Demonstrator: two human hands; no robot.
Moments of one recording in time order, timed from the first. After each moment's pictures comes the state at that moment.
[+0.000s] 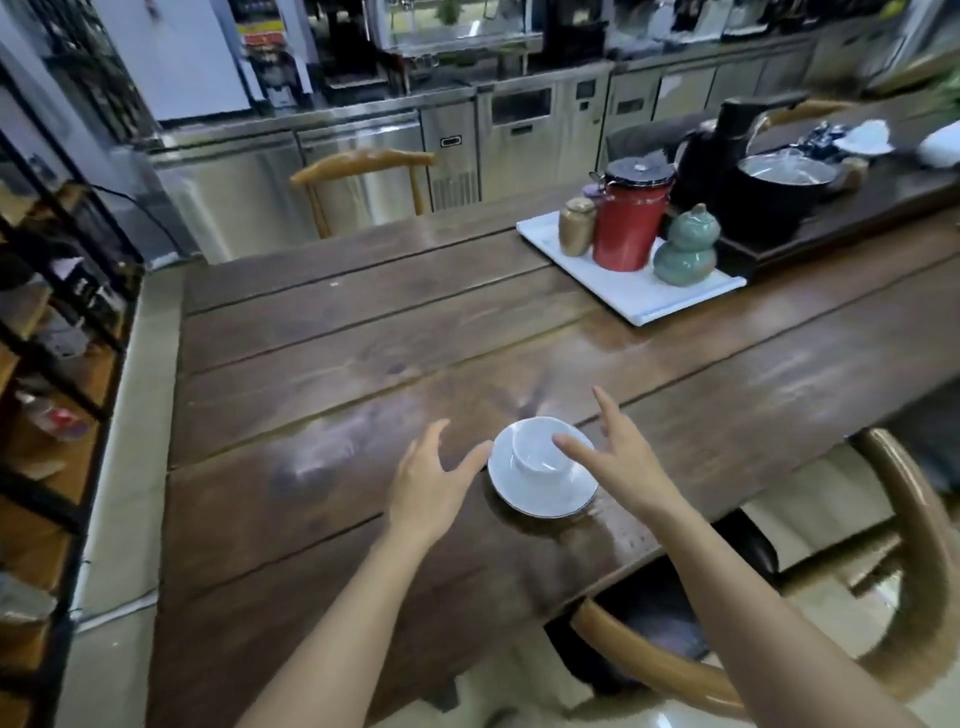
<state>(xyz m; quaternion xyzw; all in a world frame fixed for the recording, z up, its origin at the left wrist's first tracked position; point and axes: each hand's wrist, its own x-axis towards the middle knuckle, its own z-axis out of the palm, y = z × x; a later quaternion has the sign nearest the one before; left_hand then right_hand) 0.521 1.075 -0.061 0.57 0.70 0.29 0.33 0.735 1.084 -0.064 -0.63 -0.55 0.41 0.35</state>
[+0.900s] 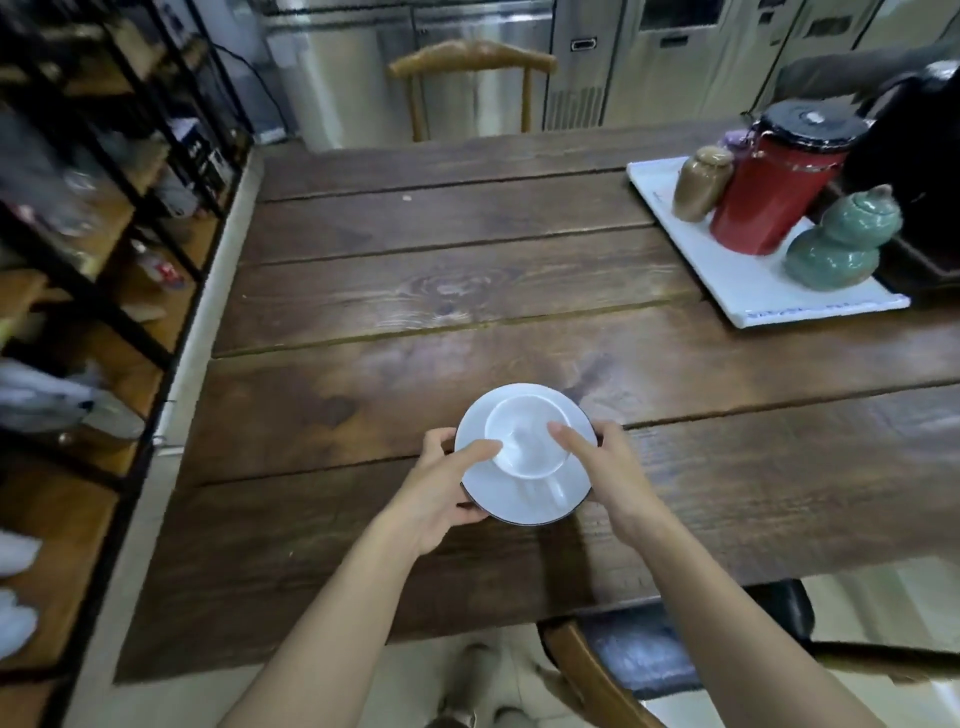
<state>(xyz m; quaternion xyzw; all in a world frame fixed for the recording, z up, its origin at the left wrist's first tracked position) 0.537 1.076 -0.085 0.19 0.62 0.40 0.65 0.712 1.130 -0.095 -0.58 -0.45 0.61 0.30</state>
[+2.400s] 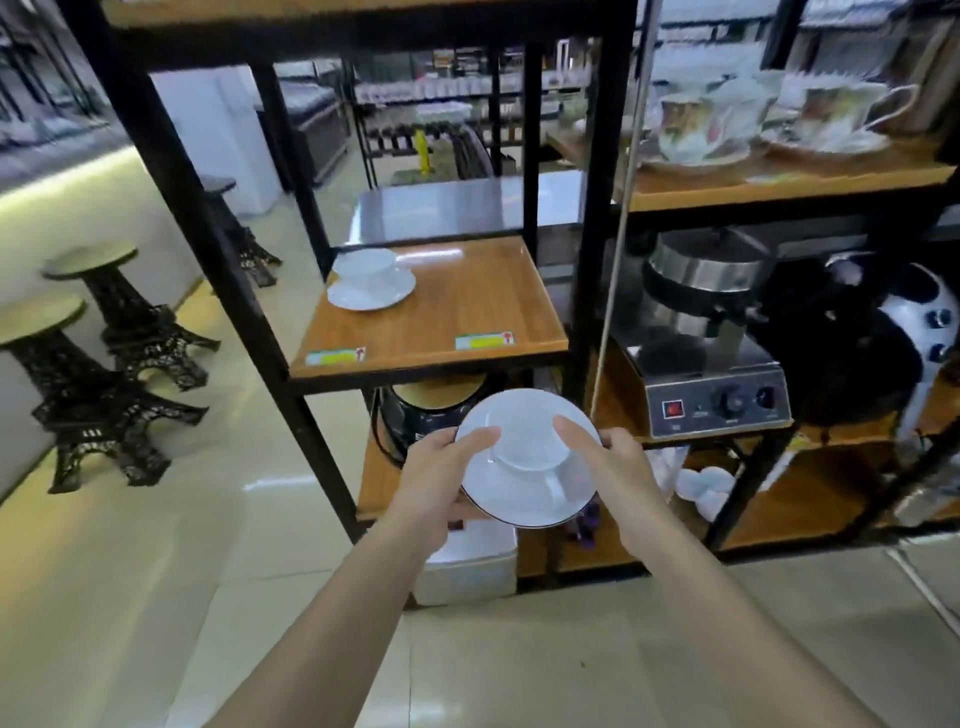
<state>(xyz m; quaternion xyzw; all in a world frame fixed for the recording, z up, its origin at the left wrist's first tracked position) 0.203 0.212 0.012 -0.27 0.62 0.73 -0.01 0.135 0.370 -0.028 -0.04 -0.76 0.64 -0.11</state>
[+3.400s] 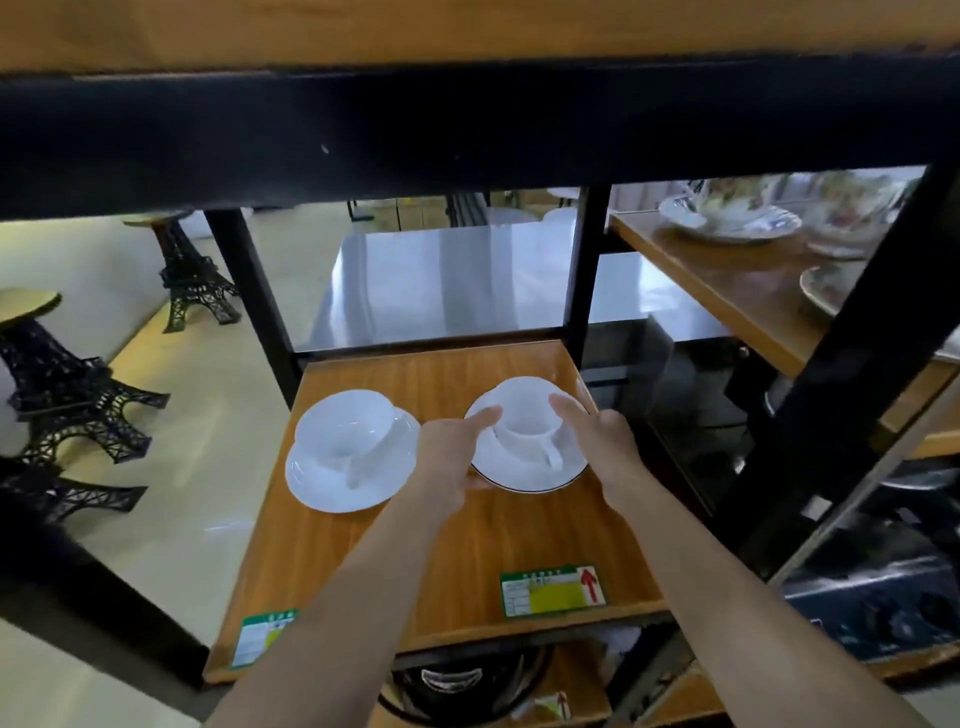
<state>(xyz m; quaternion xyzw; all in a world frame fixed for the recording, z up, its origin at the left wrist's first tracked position) -0.133 0.061 0.032 -0.32 0.60 0.73 -0.01 -0.195 0.203 0.004 -0.08 -0.79 0.60 -0.10</state>
